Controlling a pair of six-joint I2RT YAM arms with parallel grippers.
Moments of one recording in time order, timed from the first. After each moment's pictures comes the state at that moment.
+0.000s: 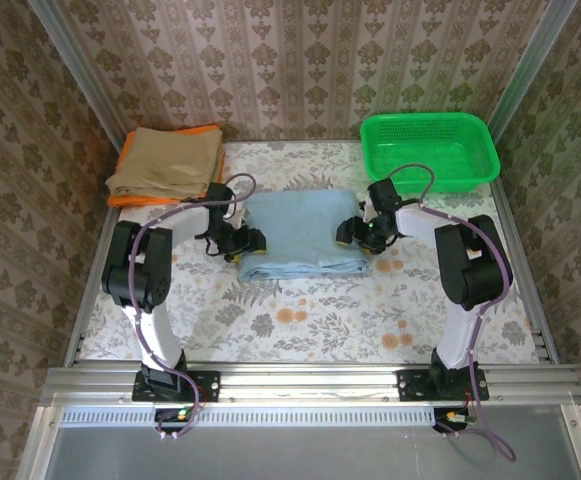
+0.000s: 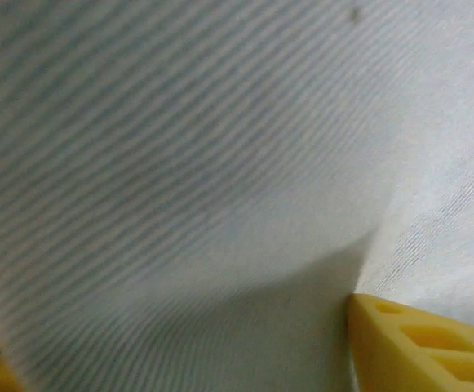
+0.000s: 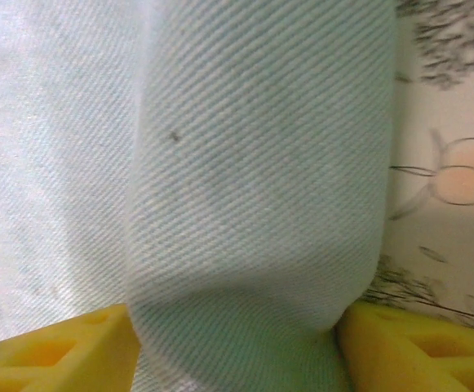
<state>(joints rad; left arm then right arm) -0.31 1.87 1.17 -0.64 0.53 -0.36 0.24 1.89 1.15 -0.44 -0.44 0.51</state>
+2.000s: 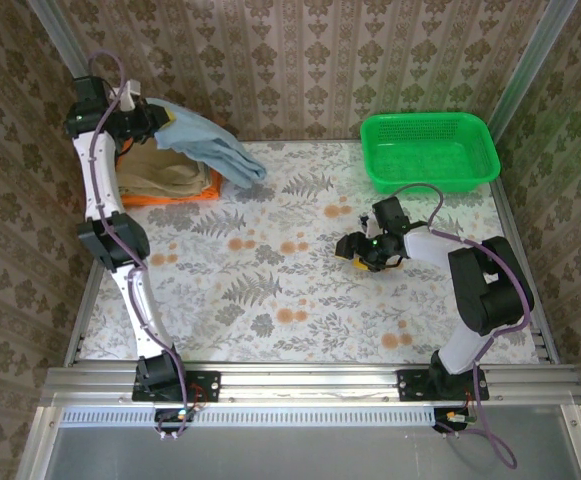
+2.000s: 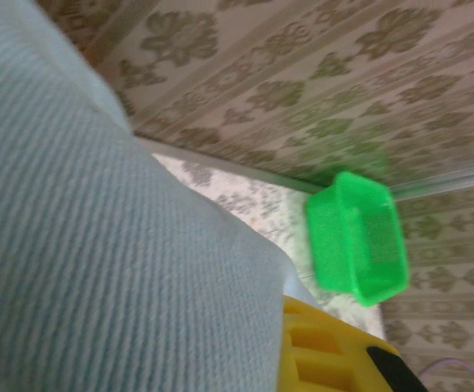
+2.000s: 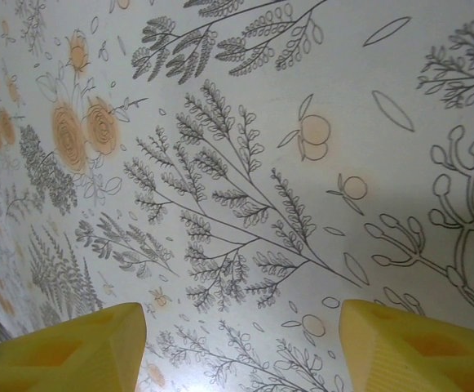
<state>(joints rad) 0.20 2.44 2.75 -1.03 0.95 -0.38 0.27 1.69 0.90 -0.31 -0.50 0.61</state>
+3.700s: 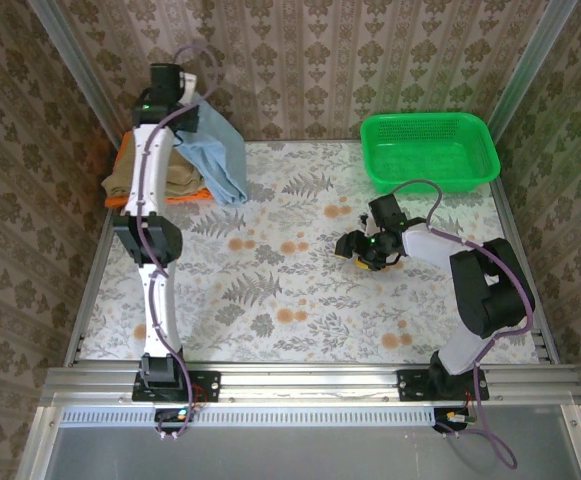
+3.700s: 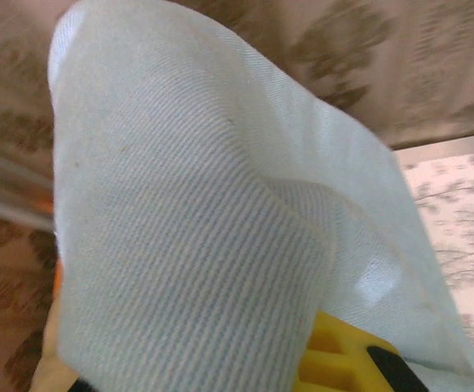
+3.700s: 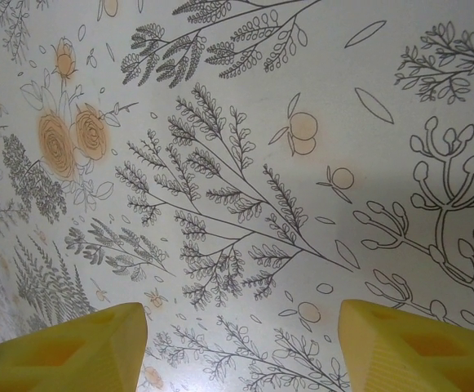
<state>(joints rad) -0.13 2.41 2.76 -1.03 -0.13 0.22 0.30 1.68 0.94 -0.38 -0.43 0.63</state>
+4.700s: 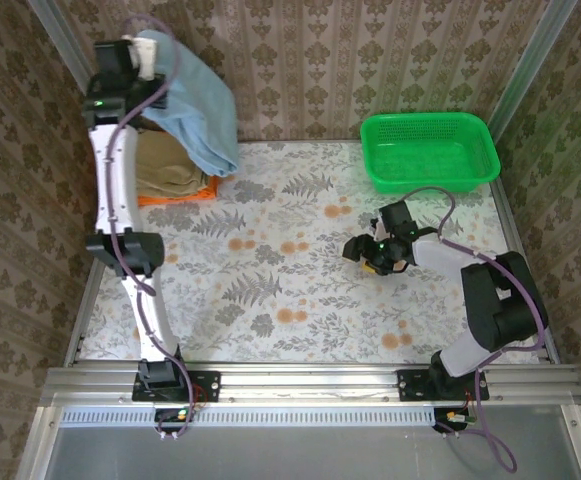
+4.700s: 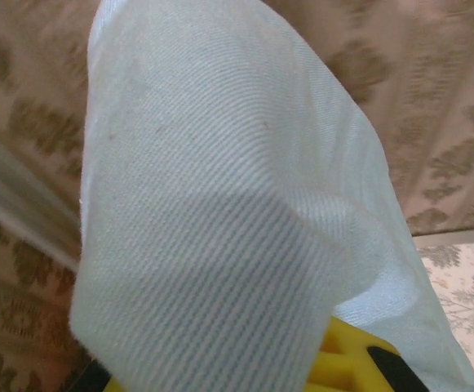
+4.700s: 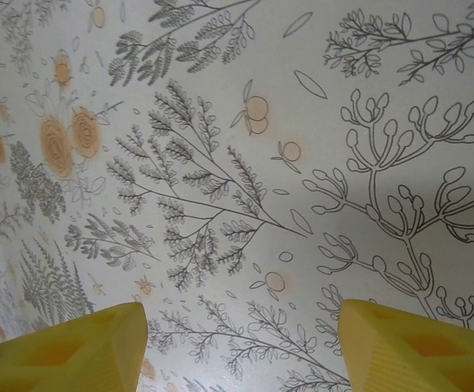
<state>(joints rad) 0.05 2.21 2.74 -1.00 0.09 0.13 0.27 1.57 0.83 -0.33 -0.43 0.66</state>
